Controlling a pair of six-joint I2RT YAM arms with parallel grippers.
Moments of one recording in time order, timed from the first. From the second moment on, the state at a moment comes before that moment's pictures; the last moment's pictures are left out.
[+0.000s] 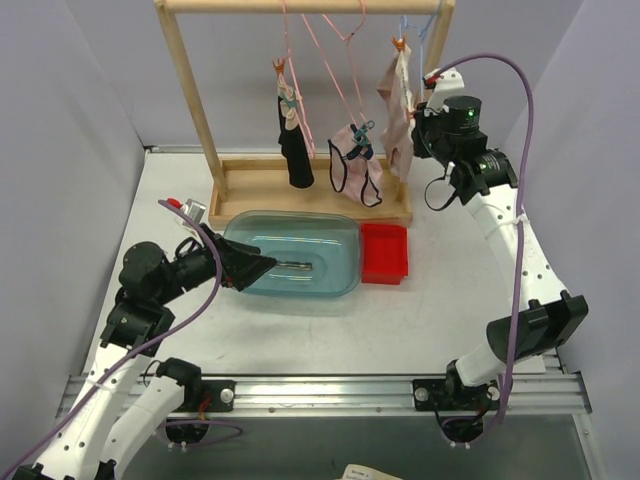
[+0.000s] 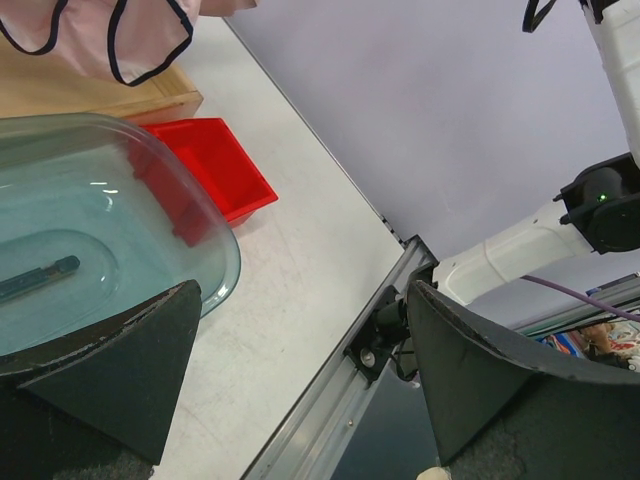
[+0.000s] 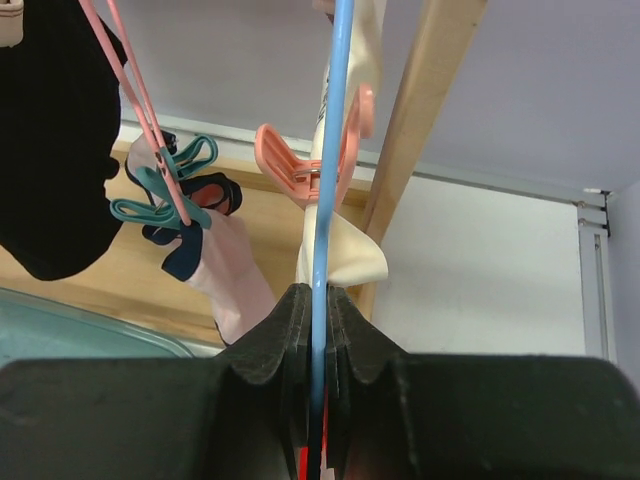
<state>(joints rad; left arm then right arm) -0.35 0.63 0.78 -0.16 0.60 -0.69 0.27 1.55 1.75 -0.53 0.09 -0.01</state>
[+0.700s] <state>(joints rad) -0.35 0.66 0.78 -0.16 0.60 -0.69 0.47 1.23 1.45 -0.37 0.42 -0.07</state>
